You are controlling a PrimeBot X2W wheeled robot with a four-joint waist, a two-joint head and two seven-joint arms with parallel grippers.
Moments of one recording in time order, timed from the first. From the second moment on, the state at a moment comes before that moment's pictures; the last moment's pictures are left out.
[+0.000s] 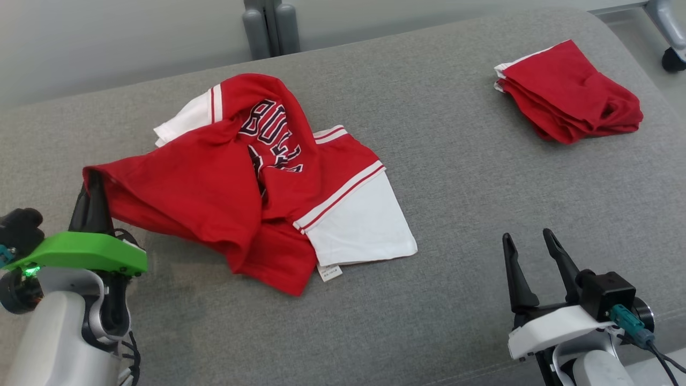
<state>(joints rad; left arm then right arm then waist) -0.36 0.29 -0.13 0.38 -0.73 0.03 -0.18 -0.04 -0.05 0.02 0.21 0.14 0.13 -0.26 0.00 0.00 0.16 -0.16</state>
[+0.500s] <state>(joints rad) -0.69 0.46 -0.09 0.72 -0.66 0.06 -0.21 -0.08 -0.05 0.05 0.22 0.11 0.13 -0.26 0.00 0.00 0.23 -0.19</state>
